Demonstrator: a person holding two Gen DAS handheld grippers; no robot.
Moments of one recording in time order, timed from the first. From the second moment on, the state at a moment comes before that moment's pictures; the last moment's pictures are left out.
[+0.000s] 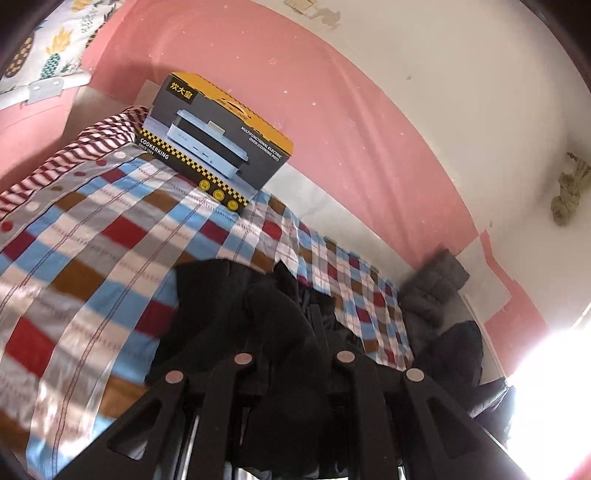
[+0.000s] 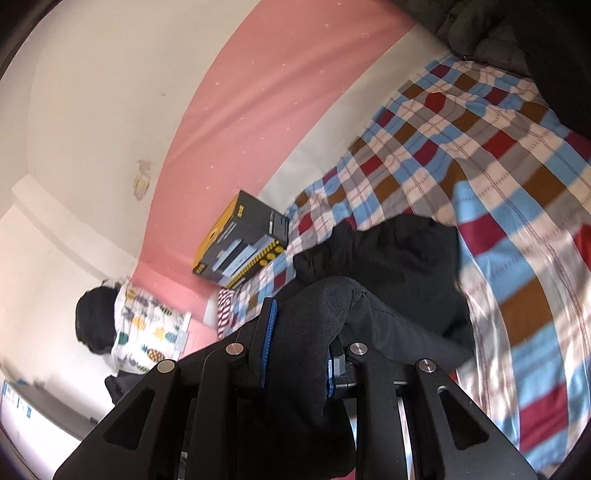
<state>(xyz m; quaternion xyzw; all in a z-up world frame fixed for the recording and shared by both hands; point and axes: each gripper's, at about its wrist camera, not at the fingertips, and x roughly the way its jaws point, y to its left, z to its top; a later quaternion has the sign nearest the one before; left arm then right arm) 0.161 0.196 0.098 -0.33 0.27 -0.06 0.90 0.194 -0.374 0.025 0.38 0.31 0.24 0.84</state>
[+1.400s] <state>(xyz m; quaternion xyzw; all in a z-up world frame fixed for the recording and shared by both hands) 0.390 0.243 -0.011 -0.42 0.37 -0.07 0.83 0.421 -0.367 -0.054 0.35 0.39 0.15 0.84</state>
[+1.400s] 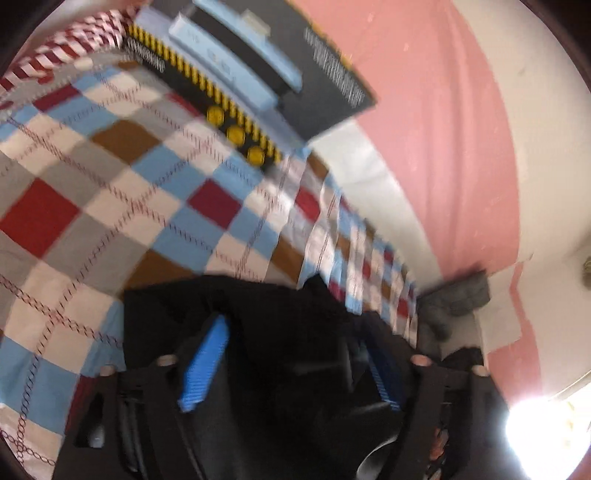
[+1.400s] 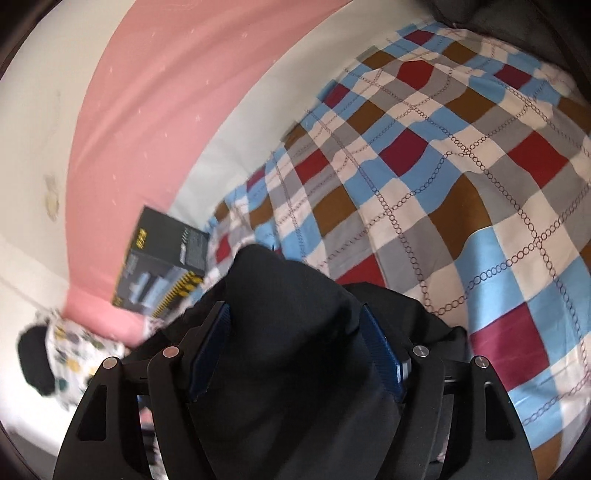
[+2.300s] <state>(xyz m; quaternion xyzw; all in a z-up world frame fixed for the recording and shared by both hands) 0.479 0.210 -0.079 -0.25 0.44 0.04 0.86 0.490 -0.335 -0.107 0.22 0.45 0.07 0.86</state>
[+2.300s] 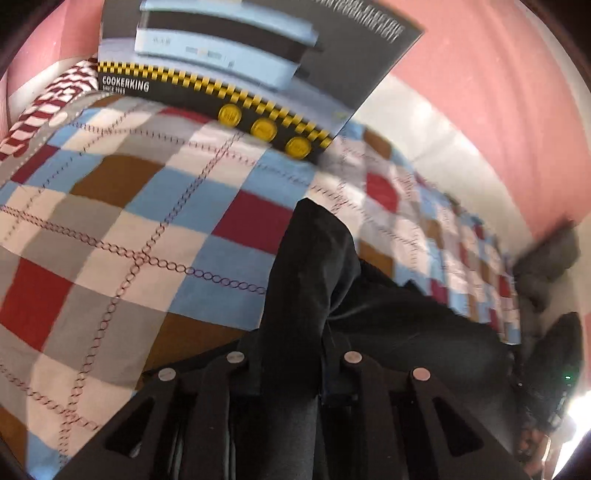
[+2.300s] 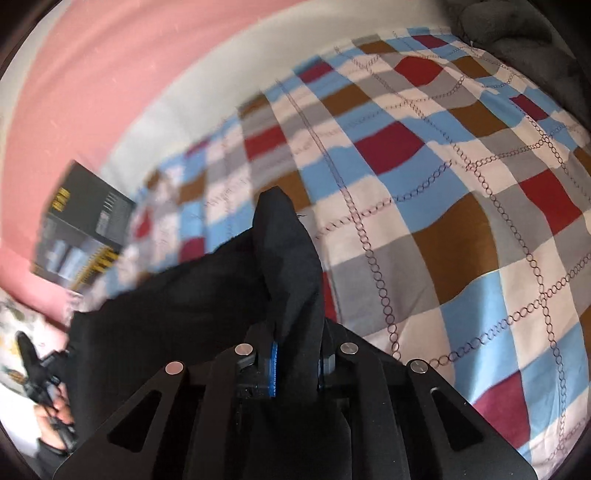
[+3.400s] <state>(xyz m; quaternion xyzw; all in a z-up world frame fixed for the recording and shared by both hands) 0.346 0.049 -0.066 -0.07 0.38 -0.06 0.92 0.339 -0.259 -0.097 0.06 0.38 0.09 0.92</state>
